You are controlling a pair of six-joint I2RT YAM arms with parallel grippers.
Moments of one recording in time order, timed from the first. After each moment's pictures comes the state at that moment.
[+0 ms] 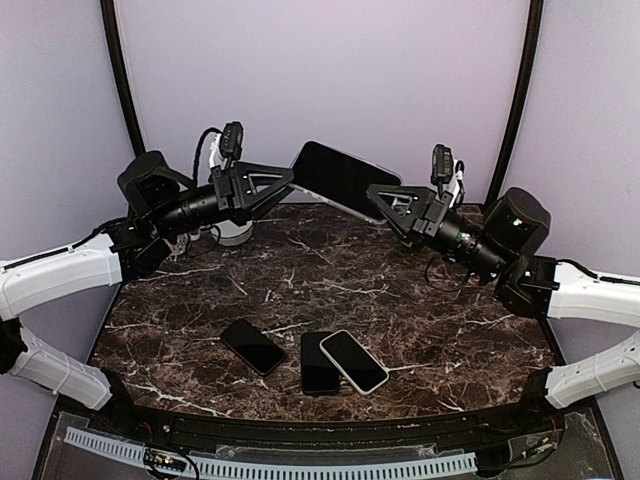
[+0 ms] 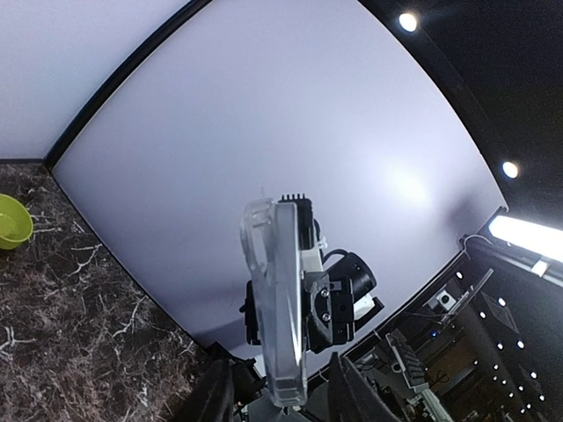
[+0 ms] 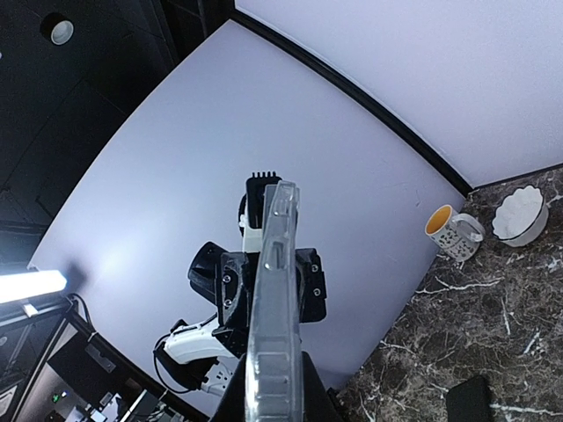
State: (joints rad) left arm -0.73 1.27 1.01 0.49 0.59 -1.00; right arm 0.97 1.10 0.82 0.56 -0.14 0.98
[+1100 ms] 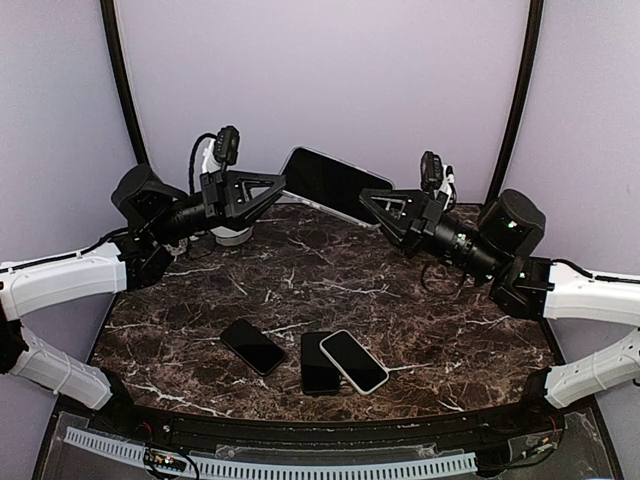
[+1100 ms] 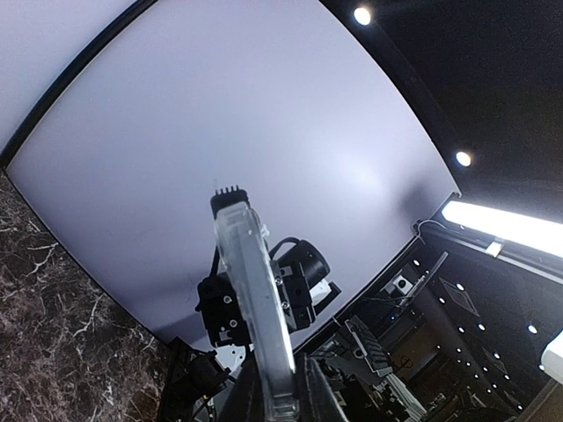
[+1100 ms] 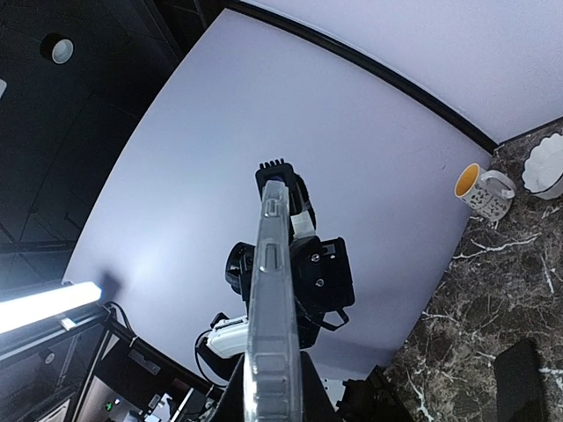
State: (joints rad) left arm -0.72 1.28 0.93 0.75 0.72 -1.12; right arm 0.99 1.13 0.82 0.59 -0.18 1.14
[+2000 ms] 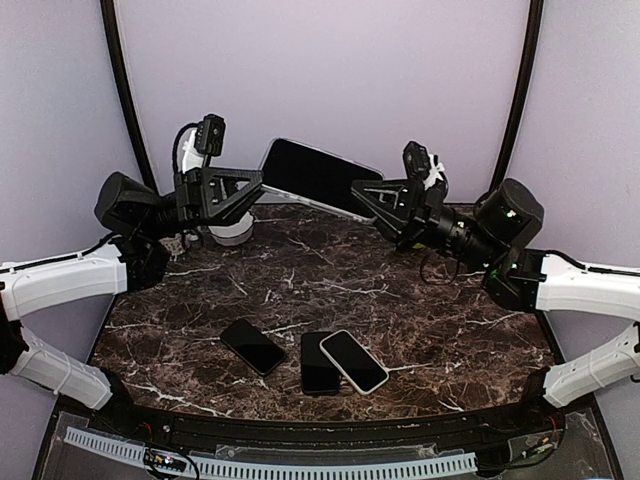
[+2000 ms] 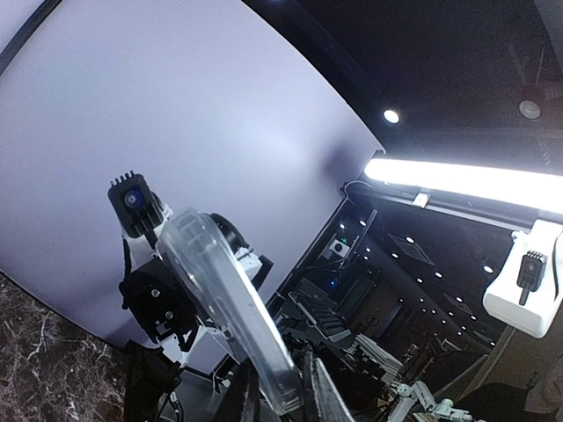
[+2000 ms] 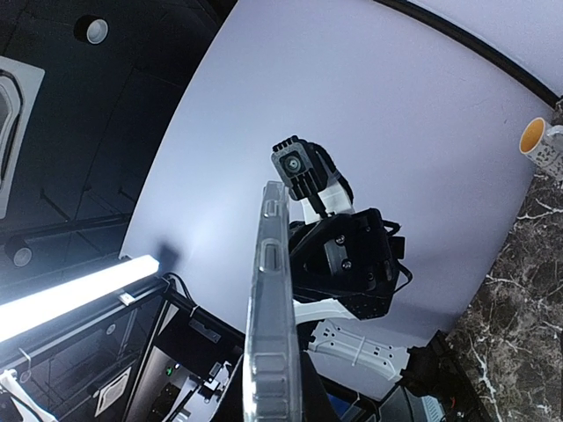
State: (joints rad) left arm -0.71 1.28 0.91 1.04 0.89 -1.26; right arm 0.98 1.19 0.88 0.68 -0.36 1.29
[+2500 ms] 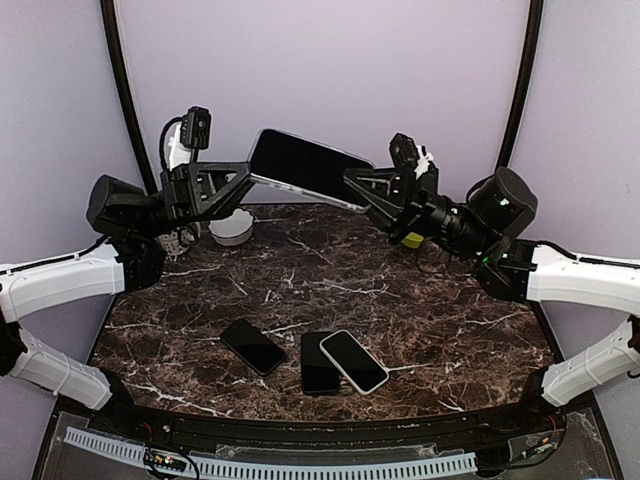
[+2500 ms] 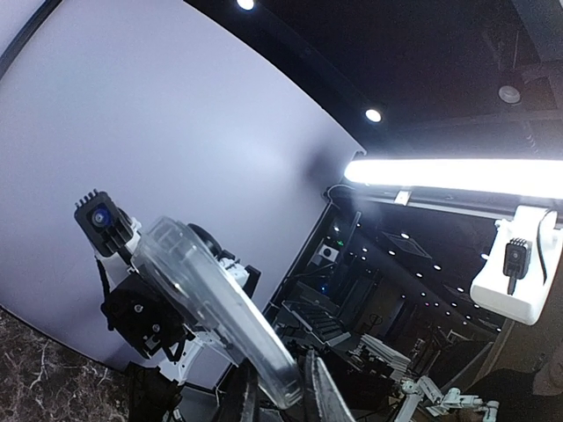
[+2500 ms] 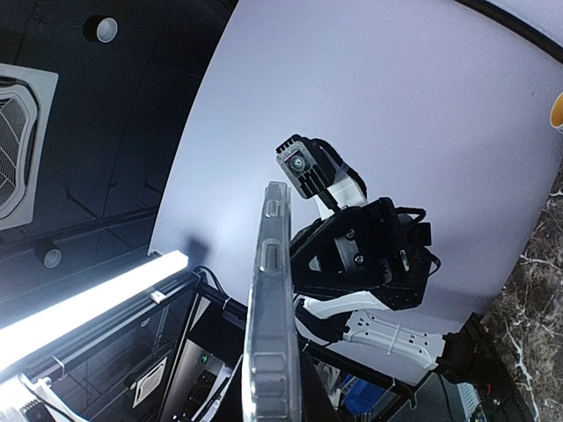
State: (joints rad) left arm -0.70 1.26 0.91 1.13 0.89 -1.25; right arm 0.97 1.26 0.96 0.73 -0.45 1.41
